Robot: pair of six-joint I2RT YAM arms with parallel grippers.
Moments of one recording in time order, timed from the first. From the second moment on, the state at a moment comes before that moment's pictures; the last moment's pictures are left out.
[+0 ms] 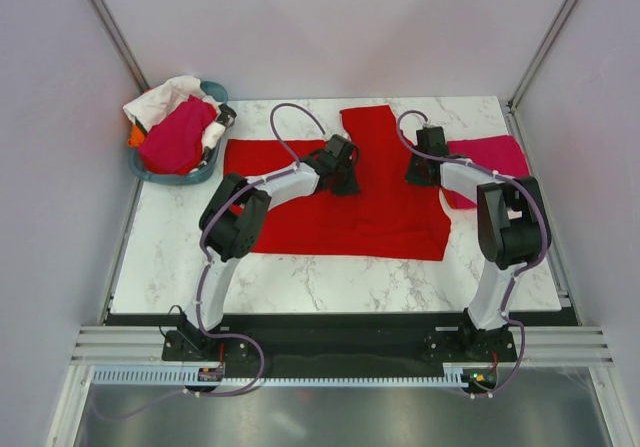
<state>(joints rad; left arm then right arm) -0.67 2.21 1.61 -0.26 0.03 -0.70 0.19 1.89 1.21 -0.20 0.08 0.45</state>
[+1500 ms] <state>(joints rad) -0.67 2.11 1.62 -0.24 0.00 -0.69 0.19 1.78 1.21 -0.20 0.14 0.45</state>
